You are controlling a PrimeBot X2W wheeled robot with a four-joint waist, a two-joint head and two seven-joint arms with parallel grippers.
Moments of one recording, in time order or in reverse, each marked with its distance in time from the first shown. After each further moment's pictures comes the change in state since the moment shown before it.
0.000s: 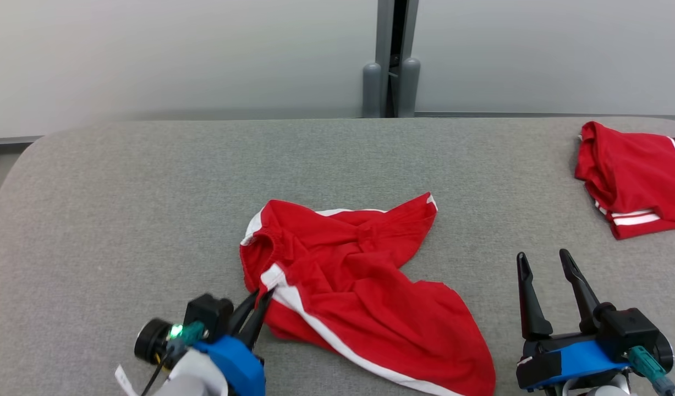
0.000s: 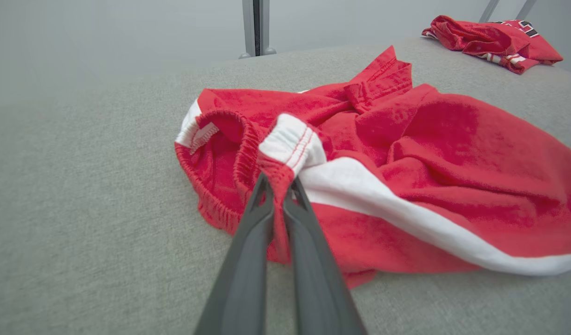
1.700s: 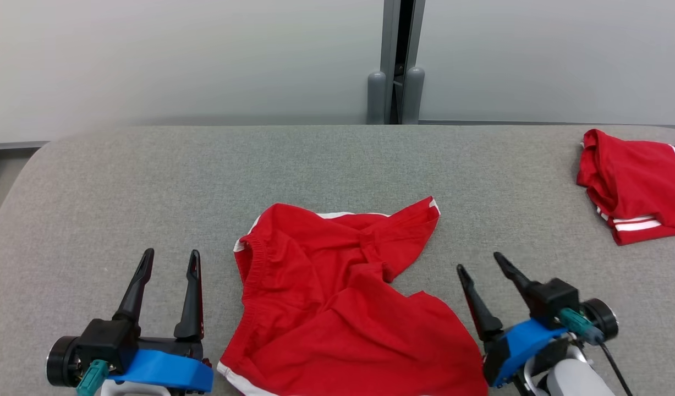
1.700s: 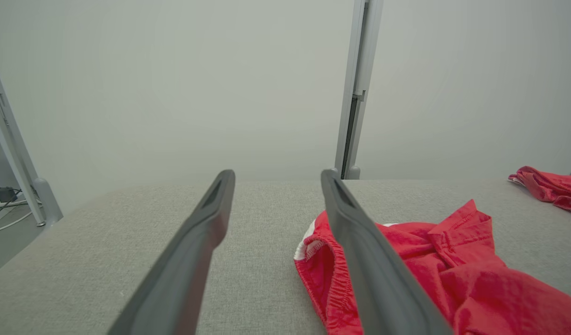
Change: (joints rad) left arm 0.382 -0.141 0.732 -0.470 0.425 -0.019 -0.004; right arm -0.132 -0.108 0.227 0.205 0.050 0.000 0.077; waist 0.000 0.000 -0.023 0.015
